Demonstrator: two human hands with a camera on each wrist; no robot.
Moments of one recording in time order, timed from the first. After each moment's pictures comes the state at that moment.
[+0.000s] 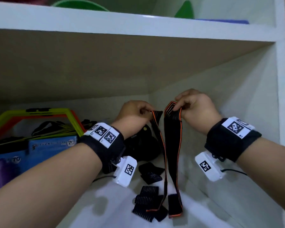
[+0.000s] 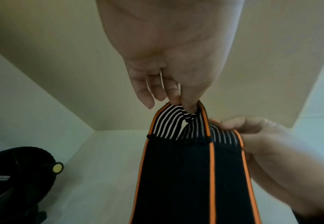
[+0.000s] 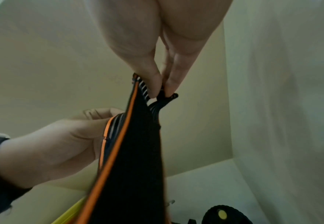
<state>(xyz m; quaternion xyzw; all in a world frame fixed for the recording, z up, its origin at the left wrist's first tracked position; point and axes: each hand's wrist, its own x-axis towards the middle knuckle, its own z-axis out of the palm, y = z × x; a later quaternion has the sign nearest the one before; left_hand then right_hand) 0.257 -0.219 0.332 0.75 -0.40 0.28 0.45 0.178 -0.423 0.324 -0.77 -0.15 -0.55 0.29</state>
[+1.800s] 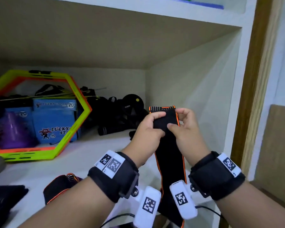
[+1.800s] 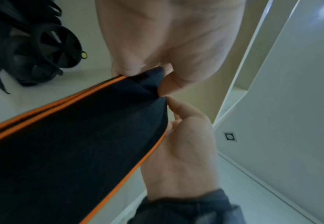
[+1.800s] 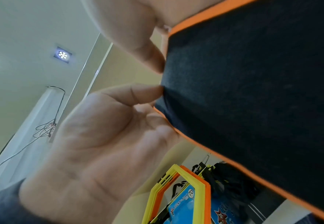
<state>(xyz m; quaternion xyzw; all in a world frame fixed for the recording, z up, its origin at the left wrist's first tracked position) 0.081 -0.260 0.196 0.64 -0.30 0.02 0.71 0.053 -0.381 0.188 -0.65 -0.11 -0.37 0.65</state>
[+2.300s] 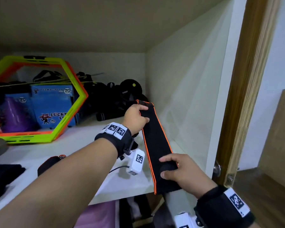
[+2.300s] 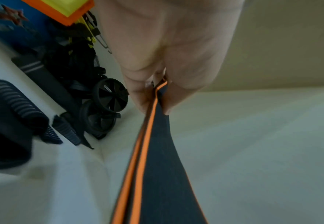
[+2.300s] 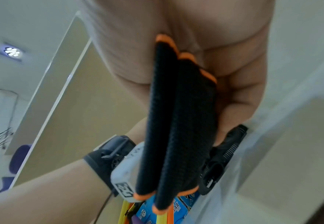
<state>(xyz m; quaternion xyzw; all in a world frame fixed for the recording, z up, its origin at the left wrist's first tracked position) 0.181 -0.293 0.161 0.82 -0.20 0.16 0.50 0.003 -0.440 0.070 -0.84 -0.02 -0.10 0.53</state>
